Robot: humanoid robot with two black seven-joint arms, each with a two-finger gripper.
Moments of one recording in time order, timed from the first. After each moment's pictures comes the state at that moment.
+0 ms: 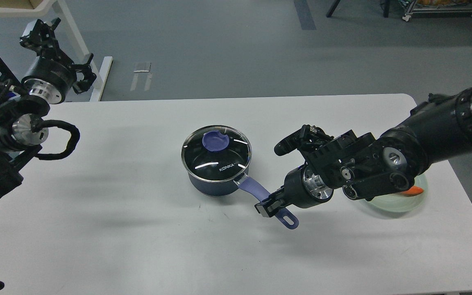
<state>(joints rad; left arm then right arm) -0.91 0.54 -0.43 -0.74 -0.23 -0.16 -0.40 1.83 -0.05 -1.07 1.50 -0.56 -0.01 0.26</state>
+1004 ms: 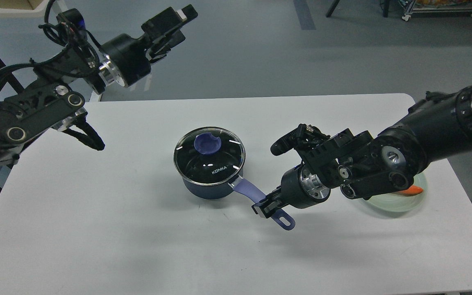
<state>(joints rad) -1.07 0.55 -0.38 -1.13 1.04 -0.08 -0.41 1.83 -0.05 -1.05 1.50 -0.58 0.00 0.27</state>
